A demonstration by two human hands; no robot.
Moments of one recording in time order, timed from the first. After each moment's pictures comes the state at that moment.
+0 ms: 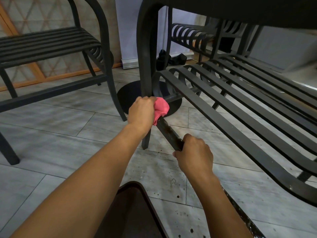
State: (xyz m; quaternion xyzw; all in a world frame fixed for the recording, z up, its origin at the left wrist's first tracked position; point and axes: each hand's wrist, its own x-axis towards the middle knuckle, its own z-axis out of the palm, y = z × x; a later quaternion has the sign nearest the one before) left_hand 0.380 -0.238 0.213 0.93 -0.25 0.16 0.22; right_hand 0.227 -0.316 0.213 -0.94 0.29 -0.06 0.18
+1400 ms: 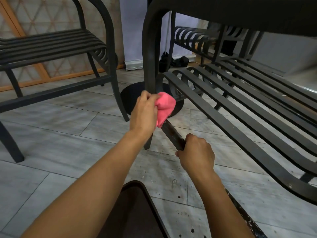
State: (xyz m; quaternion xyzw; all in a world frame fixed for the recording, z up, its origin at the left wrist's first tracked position) left_hand 0.354 -0.226 0.224 0.88 -0.24 0.17 0.37; right_hand 0.224 -0.312 0.220 -0.94 0.29 -0.06 0.16
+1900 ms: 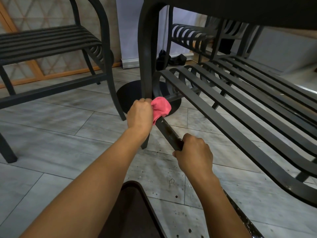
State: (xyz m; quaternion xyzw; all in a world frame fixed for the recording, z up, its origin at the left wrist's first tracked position) left_hand 0.377 -0.239 0.204 0.93 -0.20 0.18 0.24; right_hand 0.226 -0.315 0.215 -0.94 0.28 -0.06 0.17
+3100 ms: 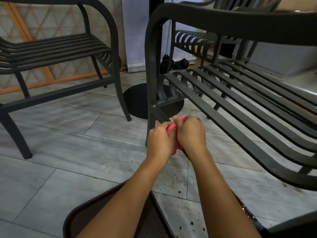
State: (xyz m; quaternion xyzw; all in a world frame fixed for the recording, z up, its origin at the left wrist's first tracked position) left_hand 0.272 -0.234 0.201 0.85 -0.17 0.06 0.50; right_hand 0.253 -0.310 0.231 -0.88 0.30 -0.17 0.32
